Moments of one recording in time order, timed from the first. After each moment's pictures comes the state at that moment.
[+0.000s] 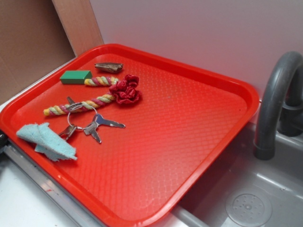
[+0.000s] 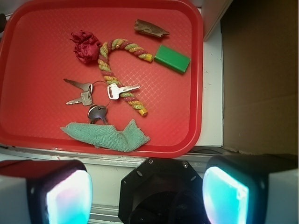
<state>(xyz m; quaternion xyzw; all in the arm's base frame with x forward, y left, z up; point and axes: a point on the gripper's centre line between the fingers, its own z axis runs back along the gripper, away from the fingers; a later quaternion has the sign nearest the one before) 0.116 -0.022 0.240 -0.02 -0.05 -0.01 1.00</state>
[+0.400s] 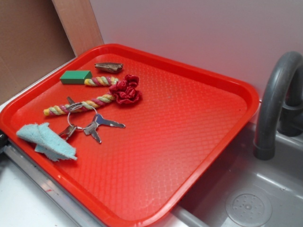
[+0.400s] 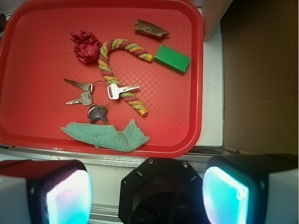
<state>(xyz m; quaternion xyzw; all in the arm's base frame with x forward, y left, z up) 0.114 -0.023 0.236 -0.02 -0.05 -0.01 1.00</state>
